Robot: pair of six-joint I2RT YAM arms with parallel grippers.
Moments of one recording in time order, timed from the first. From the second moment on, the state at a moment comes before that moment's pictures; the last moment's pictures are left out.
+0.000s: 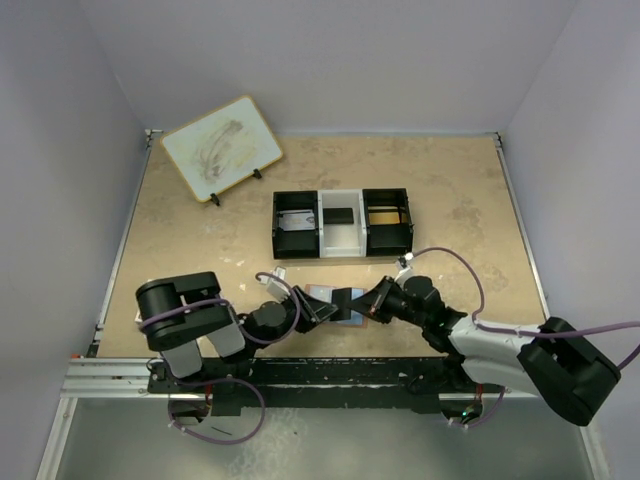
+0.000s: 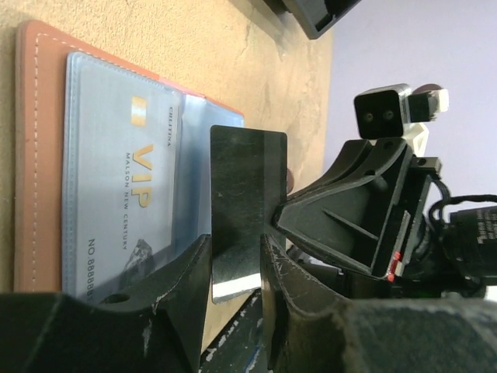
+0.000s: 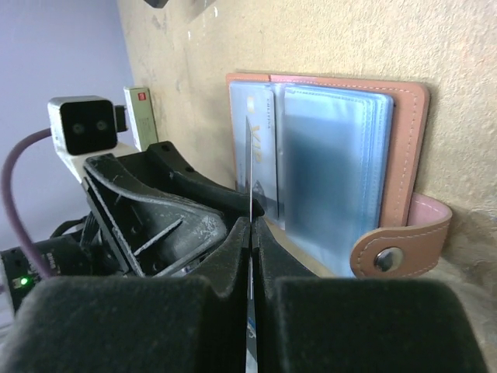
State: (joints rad) left arm -1.13 1.76 0.15 1.33 -0.27 -1.45; right arm 0.73 1.09 0.09 0.55 -0.20 1.26
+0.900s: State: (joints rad) left arm -1.19 1.57 0.49 0.40 -0.41 -1.19; right arm 0.72 1.25 0.09 0.60 -0.20 1.24
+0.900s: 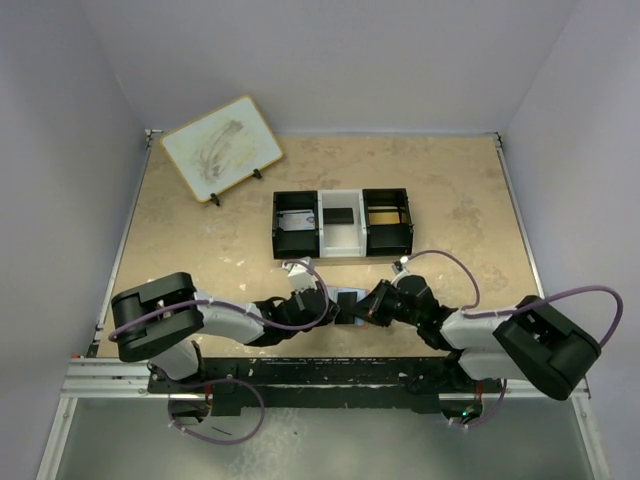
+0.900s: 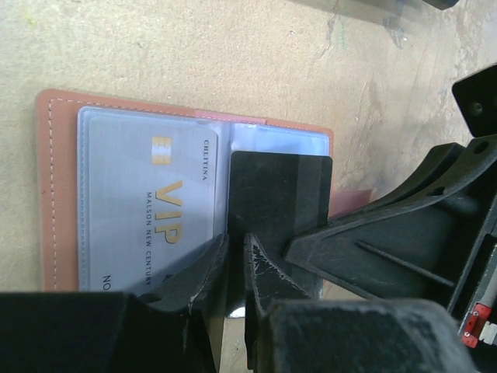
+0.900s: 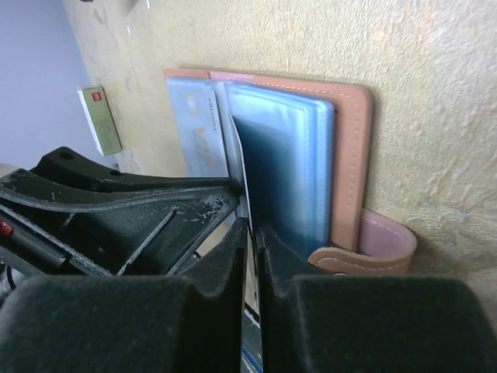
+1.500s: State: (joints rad) left arm -1.20 1.39 0.51 0.26 -0.44 -1.11; right arm 0.72 1.07 0.23 0.34 -0.14 1.04
